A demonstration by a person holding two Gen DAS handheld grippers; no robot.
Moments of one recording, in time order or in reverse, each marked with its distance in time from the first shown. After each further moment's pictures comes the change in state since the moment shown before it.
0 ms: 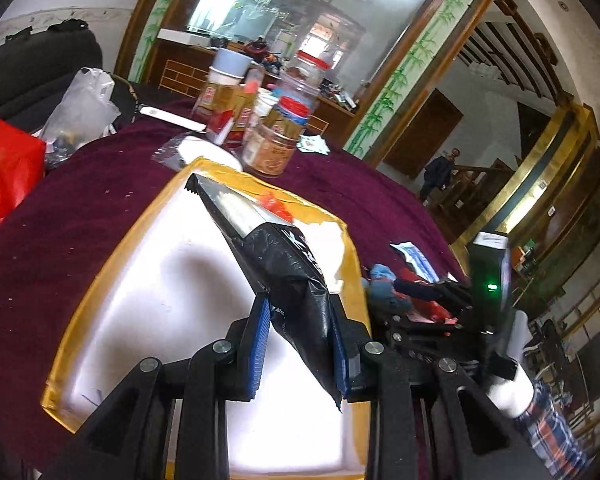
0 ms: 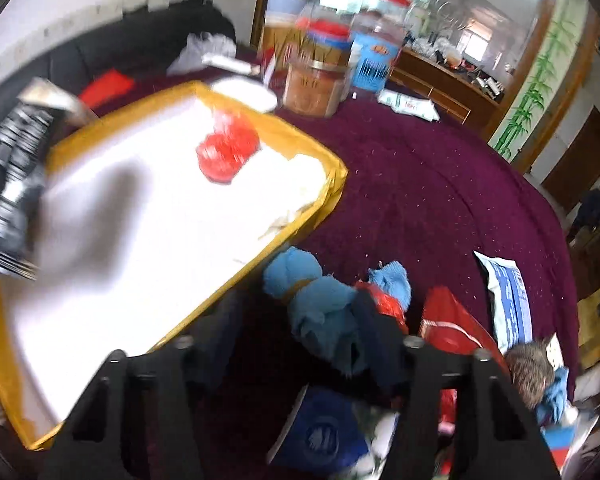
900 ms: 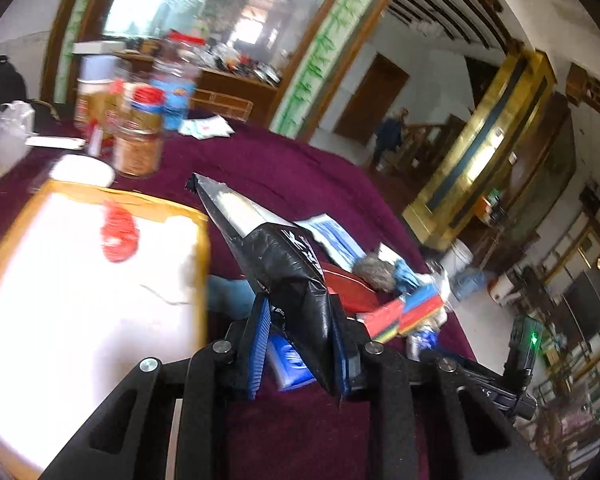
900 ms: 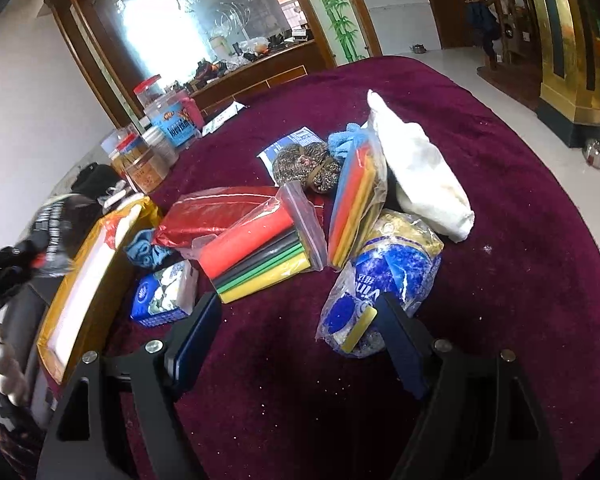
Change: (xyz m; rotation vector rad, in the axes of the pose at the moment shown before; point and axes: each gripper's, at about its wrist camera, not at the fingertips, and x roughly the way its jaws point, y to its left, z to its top) left arm 0.061 -0.139 -0.002 0.178 0.095 -0.135; right arm -0.100 -0.159 -0.212 0.788 -0.186 0.061
